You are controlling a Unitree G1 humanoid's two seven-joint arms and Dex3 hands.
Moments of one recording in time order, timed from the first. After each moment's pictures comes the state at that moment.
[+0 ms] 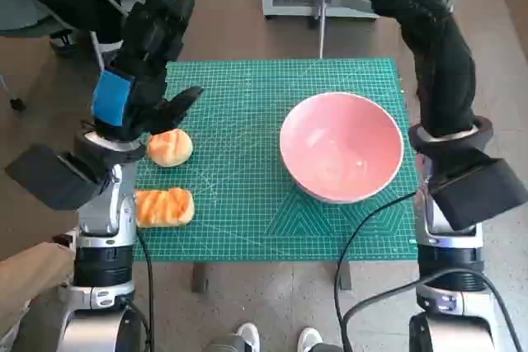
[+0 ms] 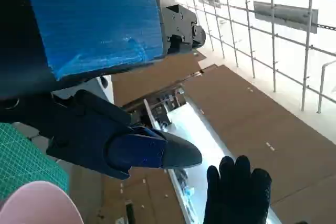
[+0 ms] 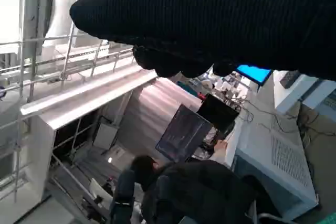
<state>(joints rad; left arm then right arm) -0.65 0.29 0.15 0.25 -0.23 -0.33 -0.37 -0.77 -0.23 -0.08 0.31 0.01 -0.51 0.16</state>
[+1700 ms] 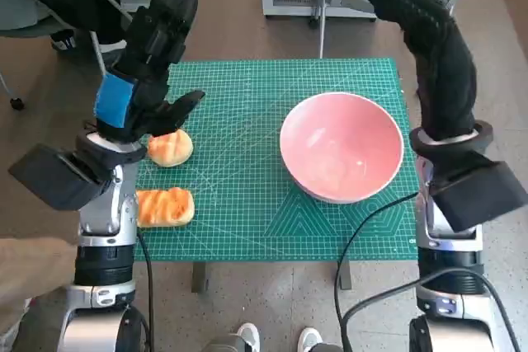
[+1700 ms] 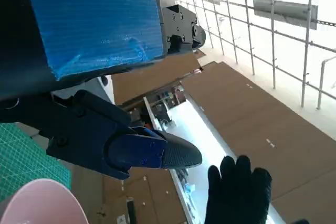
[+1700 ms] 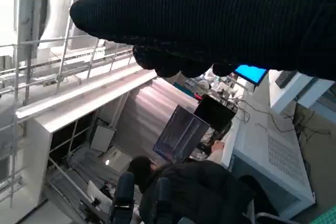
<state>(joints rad) -0.65 0.28 0.15 0.30 -0.23 -0.37 -0.39 -0.74 -0.23 -0.09 0.31 0.01 -0.53 0.16</state>
